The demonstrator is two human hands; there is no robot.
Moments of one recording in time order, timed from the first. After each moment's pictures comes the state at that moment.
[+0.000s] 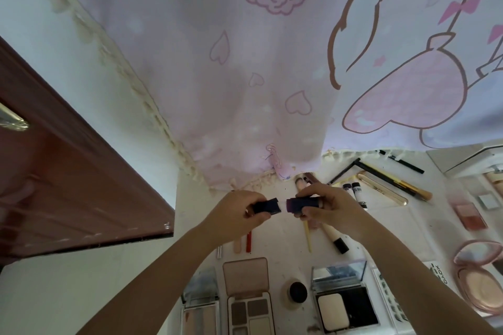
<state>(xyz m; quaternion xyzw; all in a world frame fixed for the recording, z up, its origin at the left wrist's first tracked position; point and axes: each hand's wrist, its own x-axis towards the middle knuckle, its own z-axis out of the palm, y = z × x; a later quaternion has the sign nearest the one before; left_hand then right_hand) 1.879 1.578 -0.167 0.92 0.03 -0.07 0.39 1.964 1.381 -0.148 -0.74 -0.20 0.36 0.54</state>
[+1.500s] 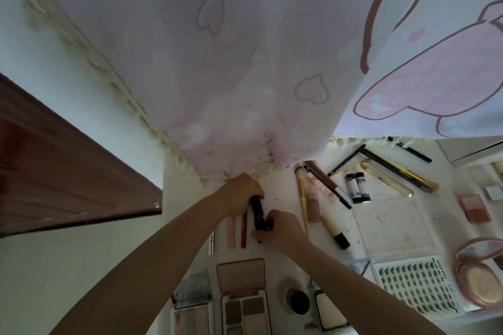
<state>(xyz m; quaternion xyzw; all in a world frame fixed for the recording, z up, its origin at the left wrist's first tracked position) 1.947 1.610 -0.282 0.95 -0.11 -0.21 0.20 1.937 1.452 -0.267 -0.89 -0.16 0.38 0.19</state>
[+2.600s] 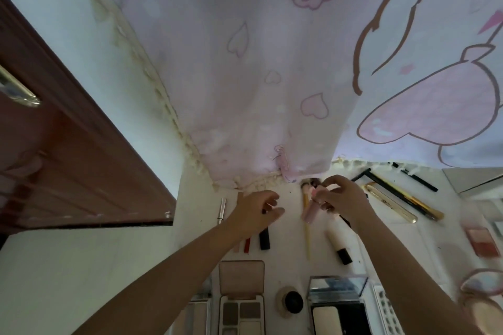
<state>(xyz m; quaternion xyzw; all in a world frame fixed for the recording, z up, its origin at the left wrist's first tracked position) 1.901 1.559 -0.211 0.86 0.13 -0.08 0.48 2.012 1.392 -0.187 -0.83 0.00 0.28 0.48</state>
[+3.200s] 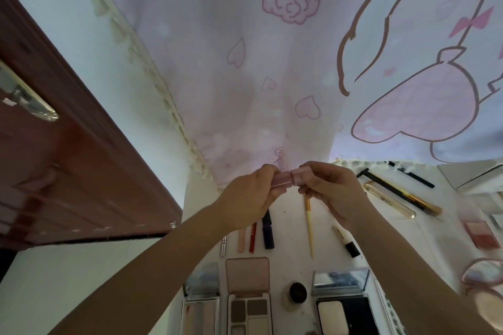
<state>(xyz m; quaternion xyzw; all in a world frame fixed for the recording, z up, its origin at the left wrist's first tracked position) 1.886 1.566 -0.122 0.97 -0.02 0.01 0.22 1.965 1.406 -0.118 -0.65 -0.17 0.29 0.68</state>
